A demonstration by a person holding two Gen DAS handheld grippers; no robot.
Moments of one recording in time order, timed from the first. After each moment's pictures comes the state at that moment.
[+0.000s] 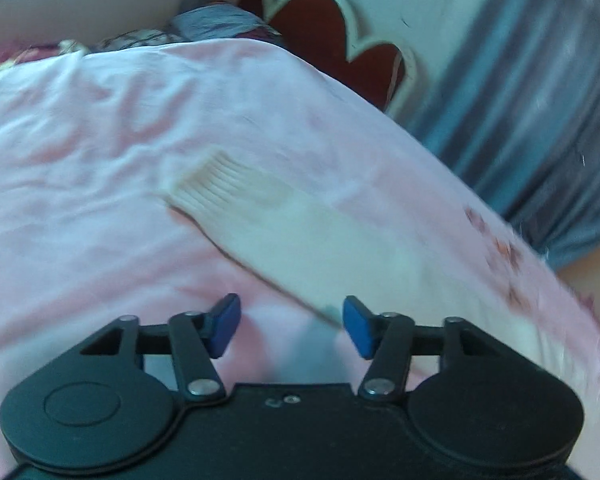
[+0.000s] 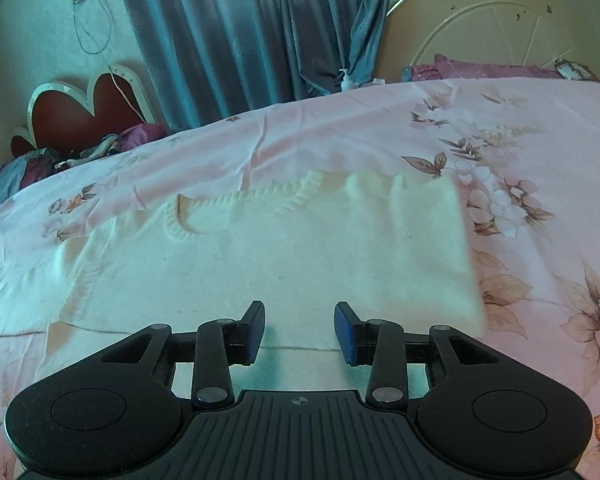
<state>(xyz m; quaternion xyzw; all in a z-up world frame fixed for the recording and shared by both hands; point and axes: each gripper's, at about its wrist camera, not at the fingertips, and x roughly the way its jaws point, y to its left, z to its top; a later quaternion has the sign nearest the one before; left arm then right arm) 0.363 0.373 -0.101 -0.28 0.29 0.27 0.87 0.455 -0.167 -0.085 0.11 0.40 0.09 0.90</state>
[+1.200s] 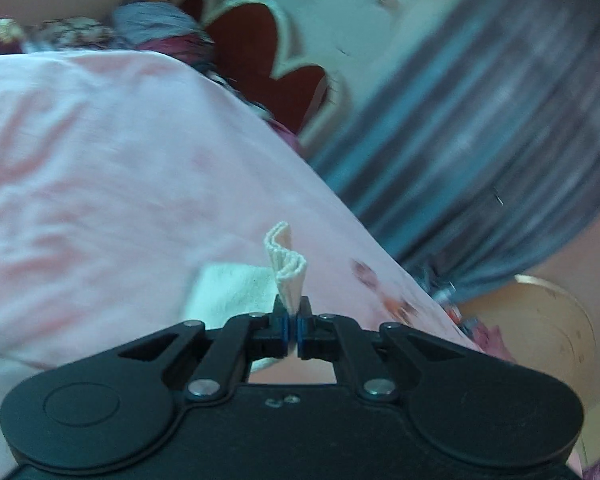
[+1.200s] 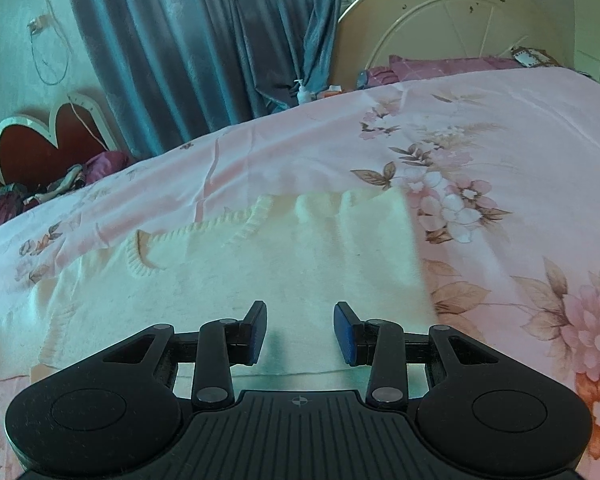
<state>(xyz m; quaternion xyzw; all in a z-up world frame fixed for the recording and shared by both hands) 0.418 0.355 -0.068 -0.34 0.22 0.13 0.90 0.456 -0.202 -0.077 0.15 0.39 0.03 0.91</state>
